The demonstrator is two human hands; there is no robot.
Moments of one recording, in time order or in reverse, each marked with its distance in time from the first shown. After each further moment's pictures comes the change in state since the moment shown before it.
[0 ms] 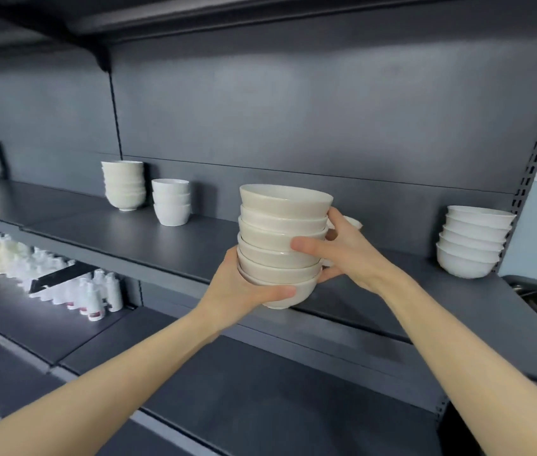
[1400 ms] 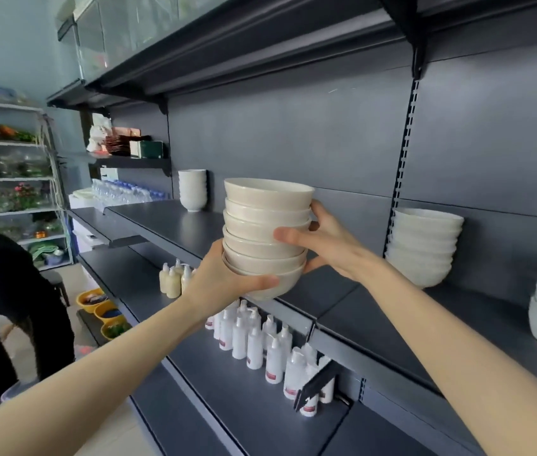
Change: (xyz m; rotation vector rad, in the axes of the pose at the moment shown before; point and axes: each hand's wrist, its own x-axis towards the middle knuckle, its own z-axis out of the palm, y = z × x) left_hand 0.091 -0.129 -0.757 0.325 0.389 -0.054; right_hand 0.487 -0.104 0.652 0.117 -0.365 -0.135
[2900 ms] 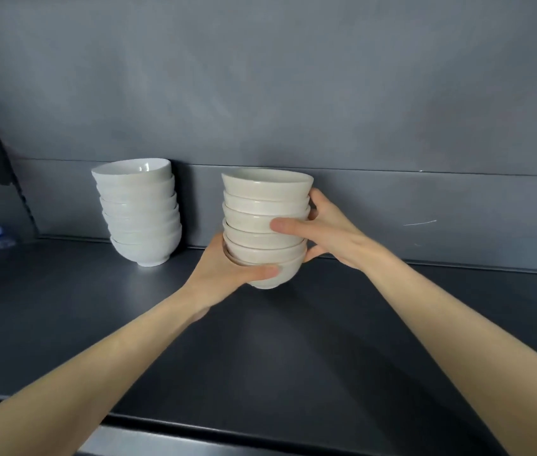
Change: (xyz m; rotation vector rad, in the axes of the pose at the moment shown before) left_hand 0.533 -0.411 -0.275 -0.303 -0.627 0.012; right_hand 0.591 0.157 0.171 -0.151 0.584 0.271
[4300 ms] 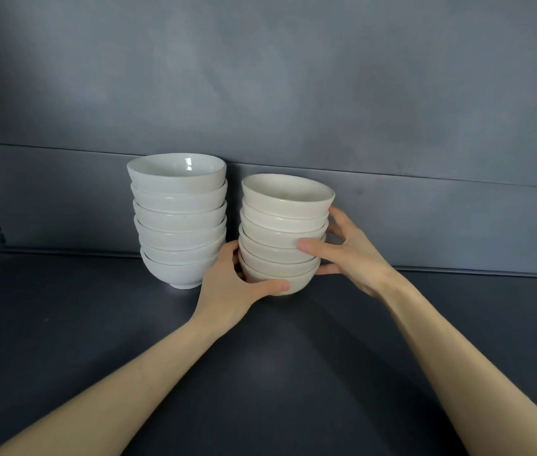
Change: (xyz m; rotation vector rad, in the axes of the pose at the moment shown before) left_hand 0.046 -0.099 -0.107 0.027 0.086 -0.031; right_hand 0.056 0.019 0.096 0.034 0.180 -0.010
